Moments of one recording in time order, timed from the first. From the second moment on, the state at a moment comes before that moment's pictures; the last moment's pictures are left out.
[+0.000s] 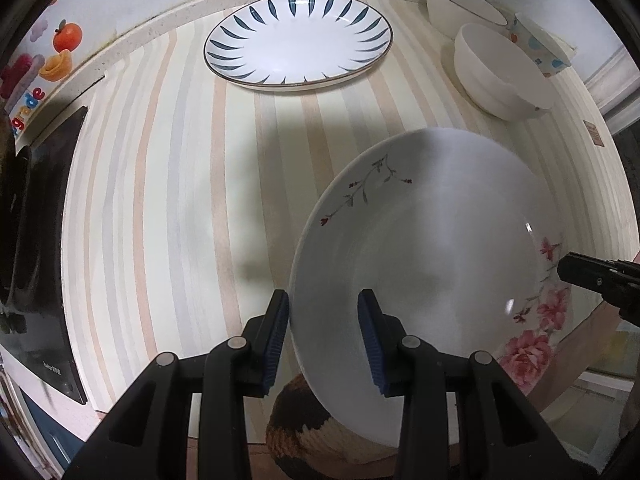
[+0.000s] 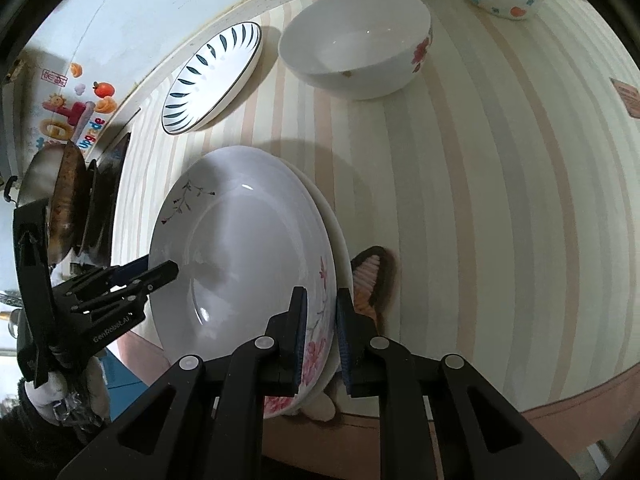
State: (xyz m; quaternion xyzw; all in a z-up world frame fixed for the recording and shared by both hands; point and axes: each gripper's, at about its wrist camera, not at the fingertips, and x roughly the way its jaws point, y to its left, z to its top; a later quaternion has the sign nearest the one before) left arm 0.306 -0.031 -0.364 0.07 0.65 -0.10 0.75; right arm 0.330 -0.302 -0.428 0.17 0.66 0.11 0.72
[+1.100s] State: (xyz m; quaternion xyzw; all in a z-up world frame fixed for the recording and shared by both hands) left arm 0.538 0.058 -0.379 -0.06 0.67 -0.04 0.74; right arm 0.589 -0.237 -0.424 0.16 0.66 0.12 0.73
